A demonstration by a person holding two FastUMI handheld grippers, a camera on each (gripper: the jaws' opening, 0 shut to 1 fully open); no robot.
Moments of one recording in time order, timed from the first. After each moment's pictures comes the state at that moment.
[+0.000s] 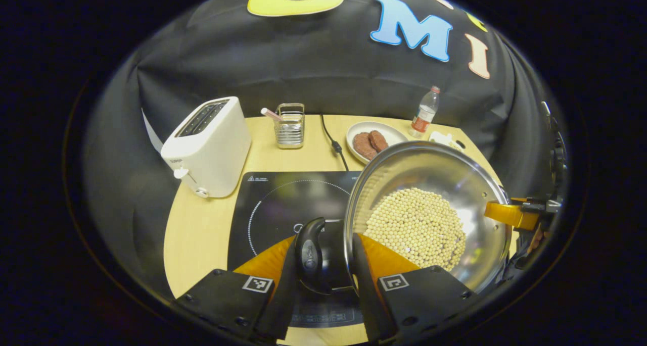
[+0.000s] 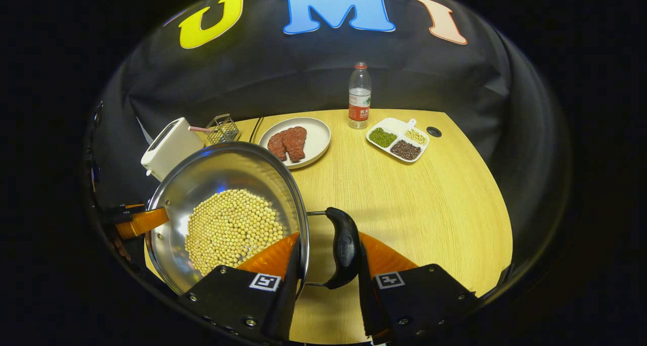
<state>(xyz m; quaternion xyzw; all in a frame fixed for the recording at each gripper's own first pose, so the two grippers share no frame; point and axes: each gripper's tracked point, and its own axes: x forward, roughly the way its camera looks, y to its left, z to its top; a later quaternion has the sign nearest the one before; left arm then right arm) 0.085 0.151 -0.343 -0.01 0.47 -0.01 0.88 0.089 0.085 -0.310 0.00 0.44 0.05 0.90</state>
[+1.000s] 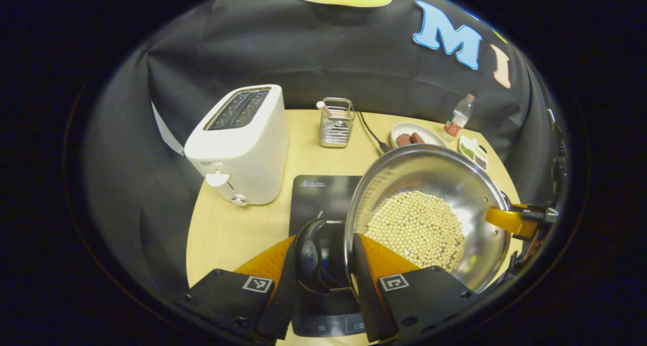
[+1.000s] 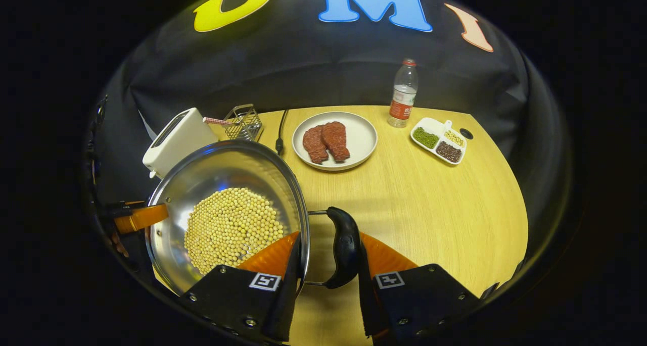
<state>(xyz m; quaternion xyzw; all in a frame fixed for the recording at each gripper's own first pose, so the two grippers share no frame) 0.118 0.263 -0.371 -0.02 0.49 0.00 0.87 0.111 0.197 -0.338 -0.01 0.45 0.06 0.89</state>
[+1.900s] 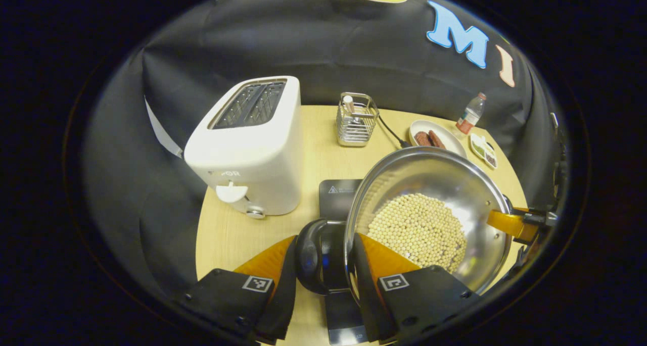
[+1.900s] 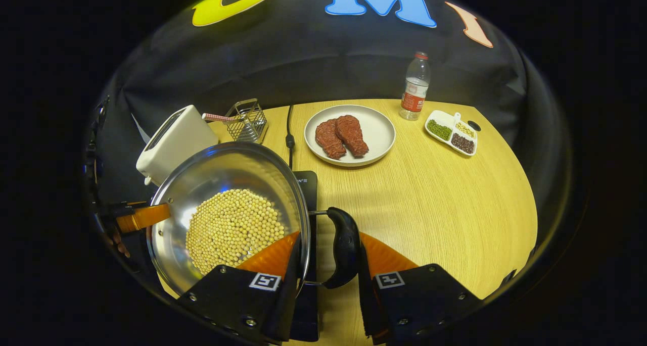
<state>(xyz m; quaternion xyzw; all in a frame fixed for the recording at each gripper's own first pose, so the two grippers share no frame) 0.144 0.306 -0.404 -0.02 0.50 -0.01 0.87 0.120 0.239 -0.363 0.01 0.45 0.03 0.89</state>
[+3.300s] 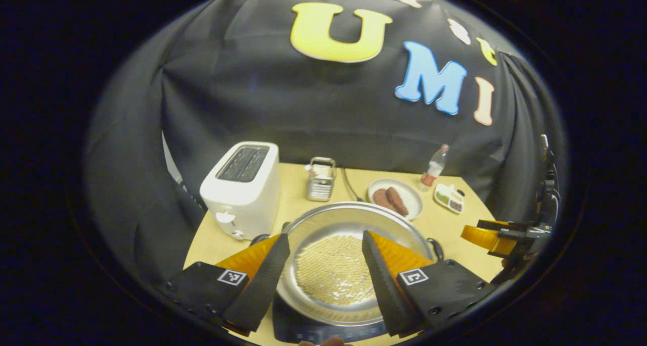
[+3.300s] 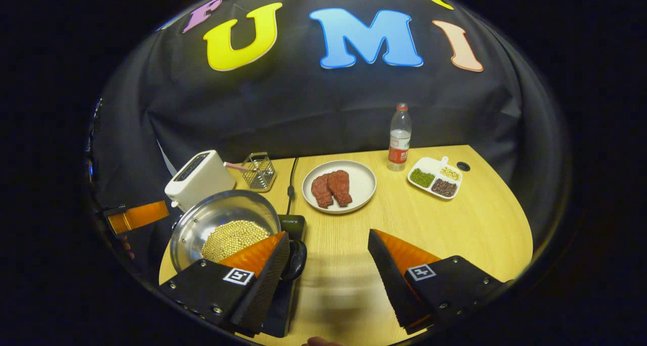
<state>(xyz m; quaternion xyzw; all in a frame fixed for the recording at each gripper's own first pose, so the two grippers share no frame) 0.135 0.188 -0.253 -0.05 0.31 -0.01 0.95 0.119 0.167 -0.255 0.03 0.30 0.08 0.95</state>
